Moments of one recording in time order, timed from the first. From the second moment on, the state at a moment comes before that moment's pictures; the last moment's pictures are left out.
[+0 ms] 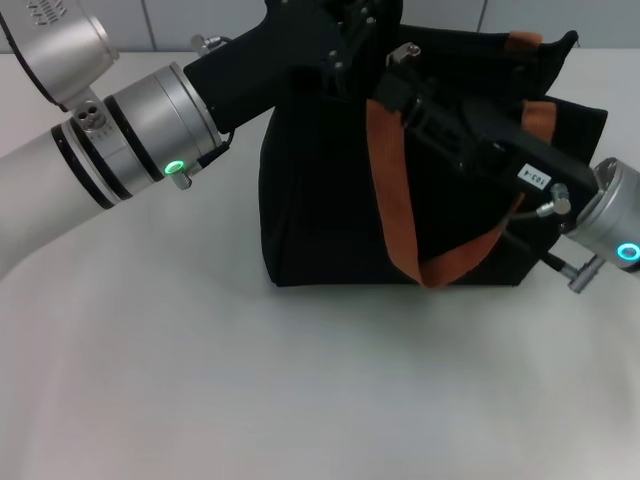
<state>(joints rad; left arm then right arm) -0.56 -2.08 1.60 0.61 0.68 1.18 -0.90 0.66 2.09 -0.47 -0.07 -1.67 -1.68 1.19</state>
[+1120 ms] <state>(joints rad) -0.56 -2.08 1.61 0.62 0.68 1.18 -0.91 0.59 2.08 -0.40 -0.10 -1.66 -1.66 1.29</state>
